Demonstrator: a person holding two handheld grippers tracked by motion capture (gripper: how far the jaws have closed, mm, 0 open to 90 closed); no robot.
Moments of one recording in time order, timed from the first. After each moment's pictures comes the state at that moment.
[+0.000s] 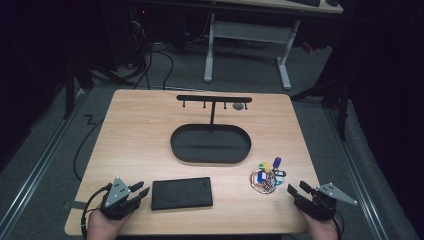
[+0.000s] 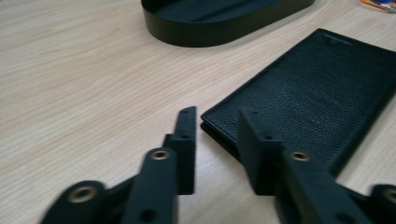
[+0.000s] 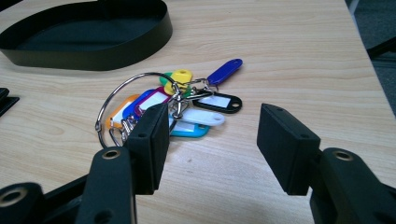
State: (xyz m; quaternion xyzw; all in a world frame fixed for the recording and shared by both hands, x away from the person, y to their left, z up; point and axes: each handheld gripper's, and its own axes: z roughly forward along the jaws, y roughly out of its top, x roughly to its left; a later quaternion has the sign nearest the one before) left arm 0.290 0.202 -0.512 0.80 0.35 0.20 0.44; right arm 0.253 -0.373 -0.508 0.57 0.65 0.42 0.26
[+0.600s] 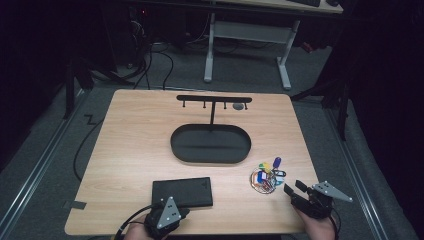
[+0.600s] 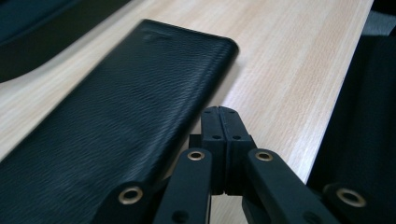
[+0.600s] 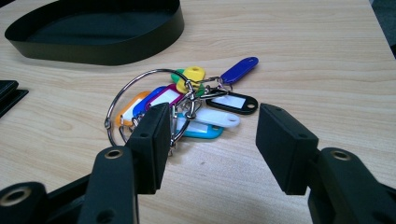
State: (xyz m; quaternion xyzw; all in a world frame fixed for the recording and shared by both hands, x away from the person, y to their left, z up) left arm 0.250 0.084 -0.516 0.88 0.21 0.14 0.40; right arm 0.257 -0.368 -0.509 0.56 0.67 0.42 0.24
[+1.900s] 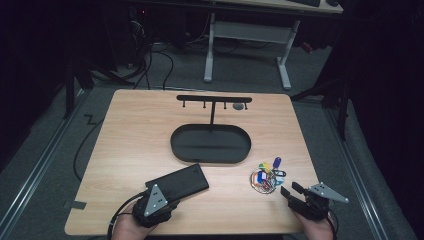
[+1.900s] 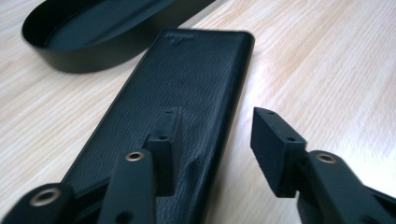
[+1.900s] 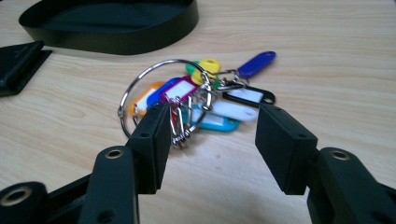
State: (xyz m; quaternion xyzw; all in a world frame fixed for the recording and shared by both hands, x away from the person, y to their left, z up) left arm 0.272 0.128 -0.511 0.85 0.26 0.20 0.41; right arm 0.258 -0.359 -0.512 0.54 0.69 0.42 0.23
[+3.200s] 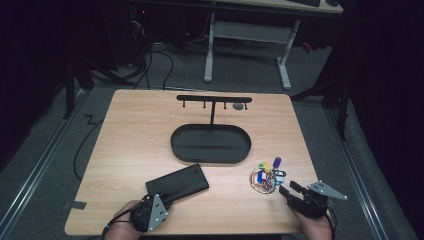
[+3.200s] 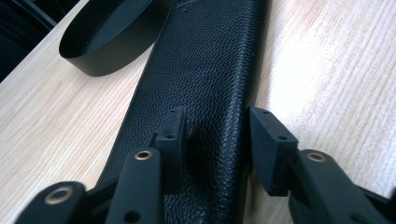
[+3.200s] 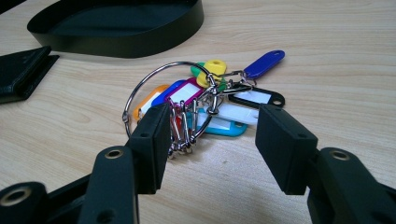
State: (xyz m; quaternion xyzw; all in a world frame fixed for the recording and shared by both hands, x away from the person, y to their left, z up) left arm 0.267 0.129 -0.536 0.87 0.17 0.31 0.33; right arm 0.262 -0.361 -0.515 0.55 0.68 0.43 0.22
